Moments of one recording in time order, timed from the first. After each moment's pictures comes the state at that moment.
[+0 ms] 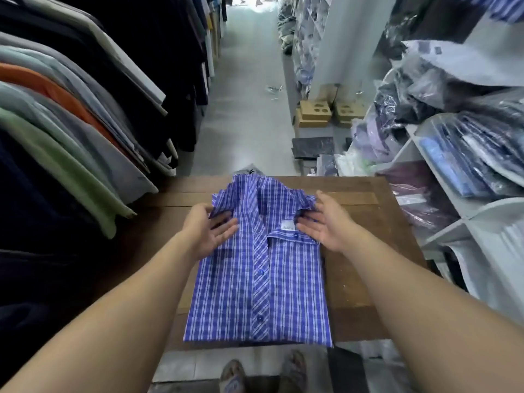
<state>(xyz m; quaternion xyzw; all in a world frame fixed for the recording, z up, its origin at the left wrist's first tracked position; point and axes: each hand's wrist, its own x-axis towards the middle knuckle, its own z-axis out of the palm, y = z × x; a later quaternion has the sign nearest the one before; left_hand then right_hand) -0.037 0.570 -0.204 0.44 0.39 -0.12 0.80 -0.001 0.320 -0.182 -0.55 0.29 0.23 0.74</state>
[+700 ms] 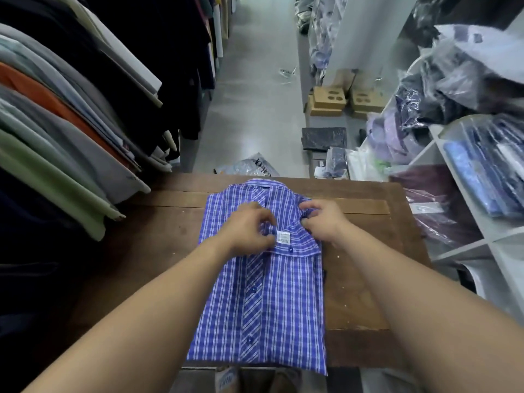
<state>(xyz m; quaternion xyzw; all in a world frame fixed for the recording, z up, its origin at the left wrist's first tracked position) 0.003 0.516 -0.216 0.93 -0.06 -0.16 0.31 0.053 0.316 -0.210 -0.84 0.13 0.27 0.46</state>
